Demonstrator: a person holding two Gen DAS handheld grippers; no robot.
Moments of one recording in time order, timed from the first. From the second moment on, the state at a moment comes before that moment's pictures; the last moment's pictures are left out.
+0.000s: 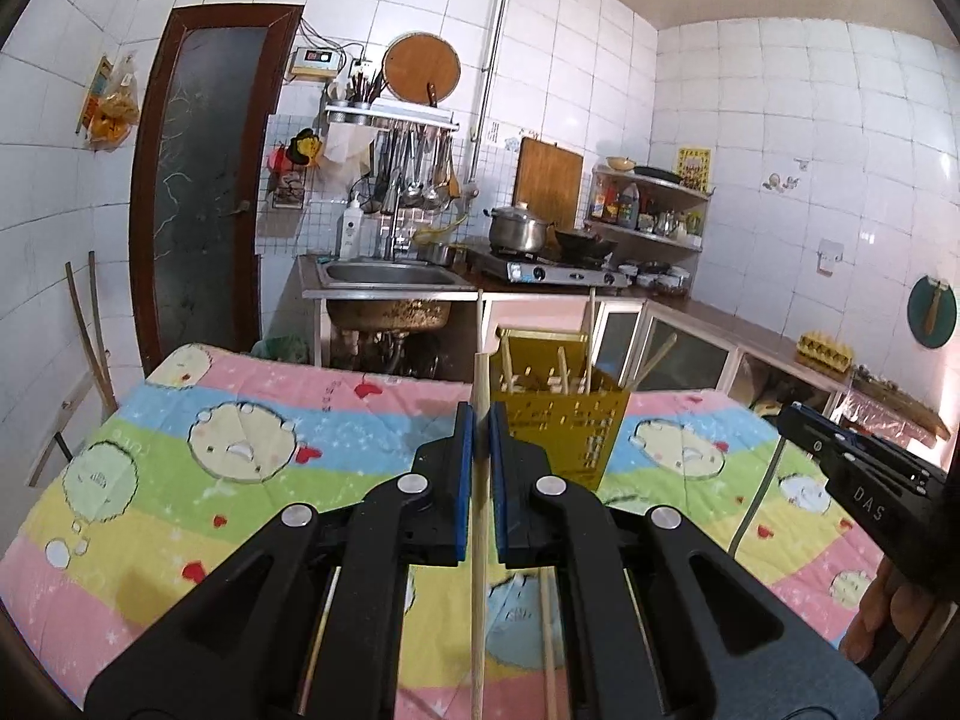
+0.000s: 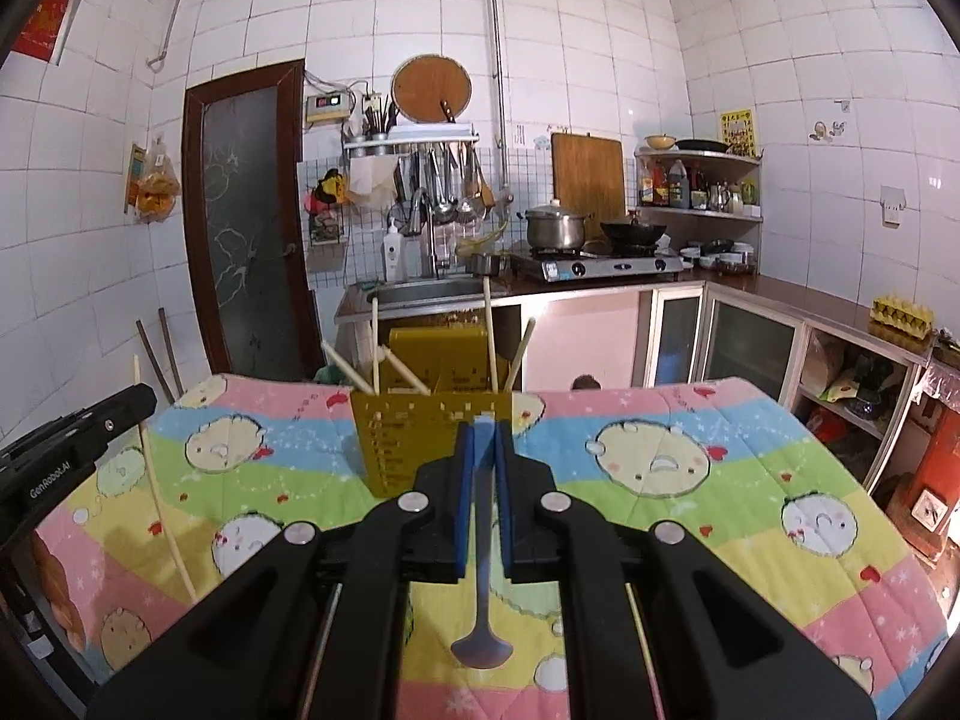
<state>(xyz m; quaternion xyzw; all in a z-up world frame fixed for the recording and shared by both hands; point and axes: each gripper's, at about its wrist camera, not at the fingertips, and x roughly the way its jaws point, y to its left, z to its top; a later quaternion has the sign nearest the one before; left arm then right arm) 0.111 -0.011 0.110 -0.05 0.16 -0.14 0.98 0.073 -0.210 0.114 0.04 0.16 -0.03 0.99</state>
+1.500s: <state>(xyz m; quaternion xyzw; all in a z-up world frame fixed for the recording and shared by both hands) 0.337 -0.071 0.140 -0.05 0.16 -0.12 0.98 0.285 -0.237 0.141 0.03 0.19 -0.05 0.98</state>
